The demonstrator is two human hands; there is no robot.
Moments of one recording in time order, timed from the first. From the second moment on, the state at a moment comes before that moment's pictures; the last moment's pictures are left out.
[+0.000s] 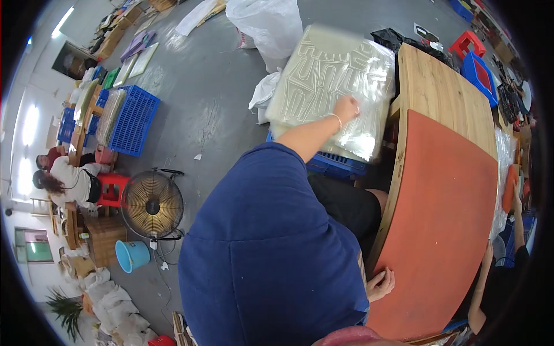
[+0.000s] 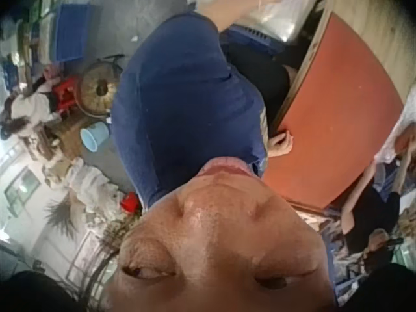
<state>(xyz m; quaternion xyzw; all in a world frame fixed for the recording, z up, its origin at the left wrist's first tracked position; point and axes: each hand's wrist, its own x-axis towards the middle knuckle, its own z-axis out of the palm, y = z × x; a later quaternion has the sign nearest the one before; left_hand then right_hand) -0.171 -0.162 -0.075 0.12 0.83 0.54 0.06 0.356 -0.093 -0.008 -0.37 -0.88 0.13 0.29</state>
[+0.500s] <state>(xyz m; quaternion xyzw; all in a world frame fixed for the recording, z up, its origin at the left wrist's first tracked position) -0.097 -0.092 0.210 0.44 0.53 0.71 0.09 0.331 -0.089 0.014 -0.43 -0.79 0.19 0.40</state>
